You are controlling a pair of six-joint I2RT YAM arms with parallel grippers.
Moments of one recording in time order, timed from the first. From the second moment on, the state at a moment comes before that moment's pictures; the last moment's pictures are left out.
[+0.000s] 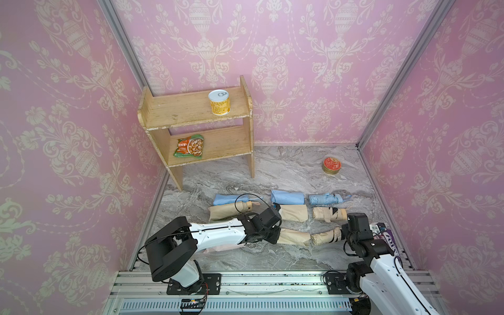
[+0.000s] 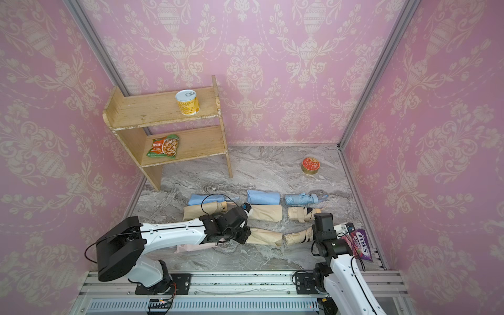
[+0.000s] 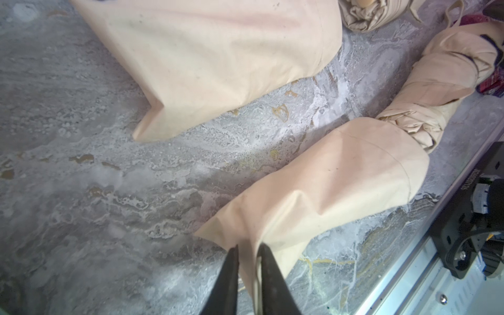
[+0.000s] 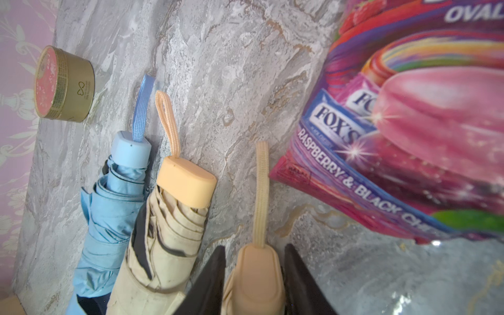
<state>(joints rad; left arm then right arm) -1.03 1.55 0.82 -0.25 0.04 -0.59 0.08 0.63 0.30 -0.63 0.37 1.29</state>
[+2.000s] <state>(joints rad) -0.59 1.09 0.62 -0.33 -0.27 -0.56 0.77 1.31 0.99 -0.43 0.13 0.45</state>
